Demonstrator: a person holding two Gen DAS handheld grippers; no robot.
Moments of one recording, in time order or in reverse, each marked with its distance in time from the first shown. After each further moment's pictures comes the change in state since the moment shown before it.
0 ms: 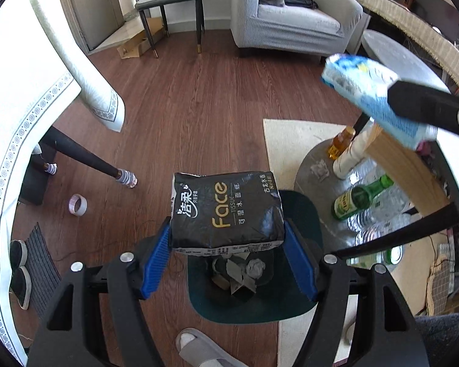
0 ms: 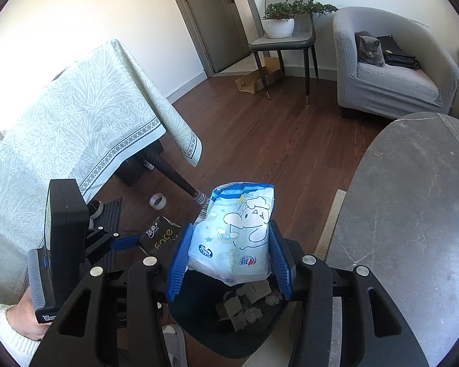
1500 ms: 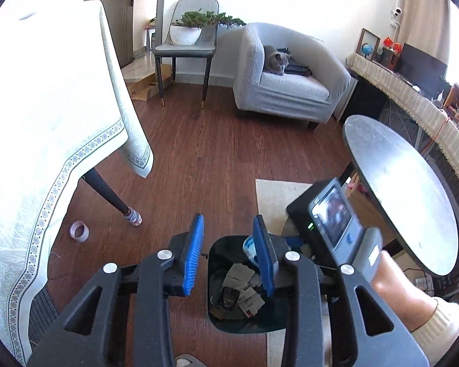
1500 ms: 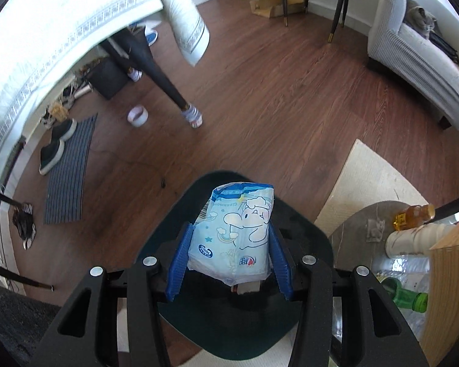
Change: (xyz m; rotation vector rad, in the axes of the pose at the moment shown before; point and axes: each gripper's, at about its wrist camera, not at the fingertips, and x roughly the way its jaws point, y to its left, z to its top) left arm -0.114 0.068 -0.006 -0.097 -0.293 -0.104; right arm 0.158 0.044 -0.050 -0.145 0.394 -0.106
